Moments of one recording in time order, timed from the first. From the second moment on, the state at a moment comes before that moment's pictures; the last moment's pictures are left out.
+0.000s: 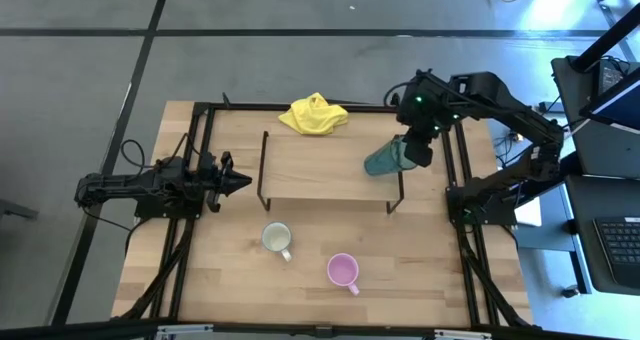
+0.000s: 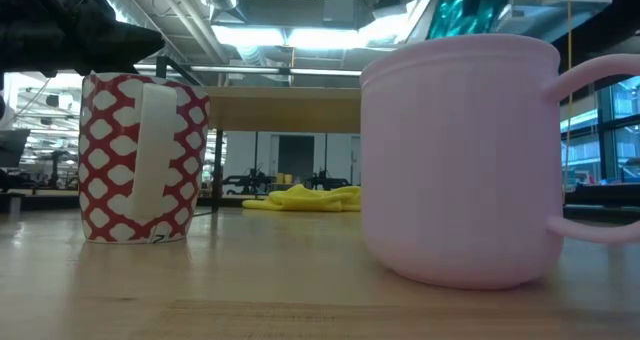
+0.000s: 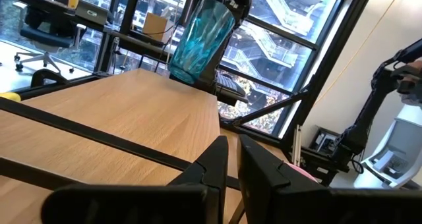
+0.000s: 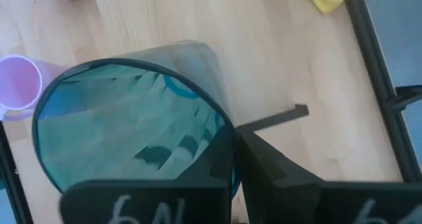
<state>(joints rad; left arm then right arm) 0.07 0.00 0.02 0.09 0.04 -0.38 -0.33 1.43 1.82 -1.57 -0.05 0.00</state>
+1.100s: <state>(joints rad) 0.07 0.00 0.02 0.09 0.04 -0.38 -0.33 1.64 2.00 -1.57 -0.08 0.07</state>
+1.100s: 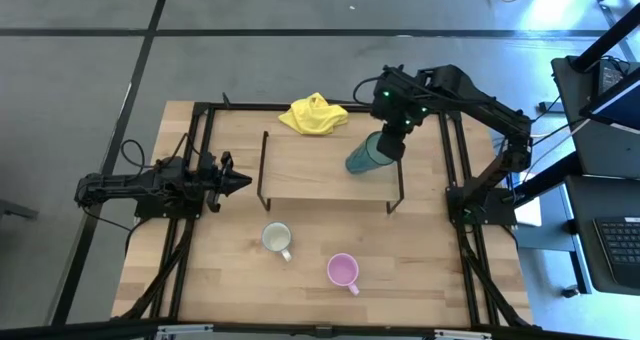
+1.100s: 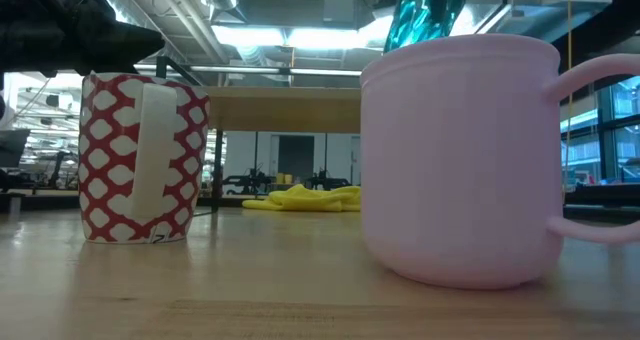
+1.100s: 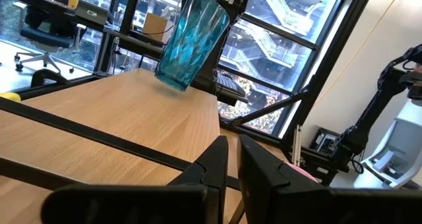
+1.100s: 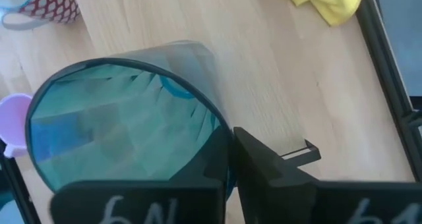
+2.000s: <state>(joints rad) 0.07 0.00 0.02 0.09 0.04 -0.38 -0.33 1.57 1.88 -1.57 -0.08 0.23</state>
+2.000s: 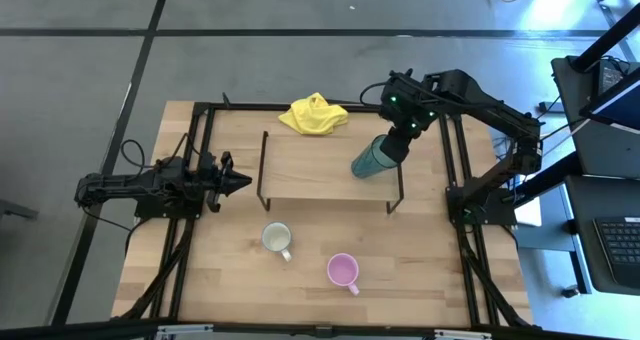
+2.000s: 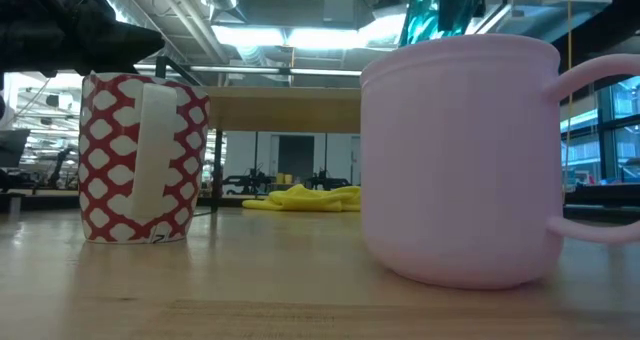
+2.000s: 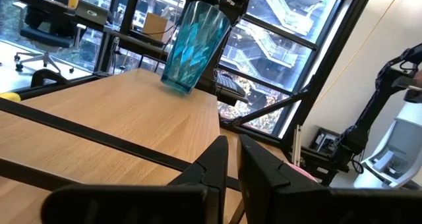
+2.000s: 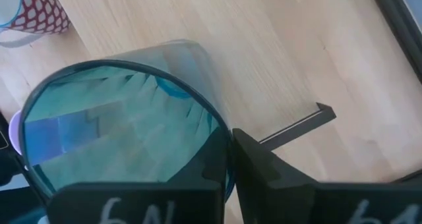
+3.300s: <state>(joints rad) 0.07 0.00 0.02 0.15 0.04 -0.45 -0.33 1.53 1.89 -1.57 -0.06 0.26</state>
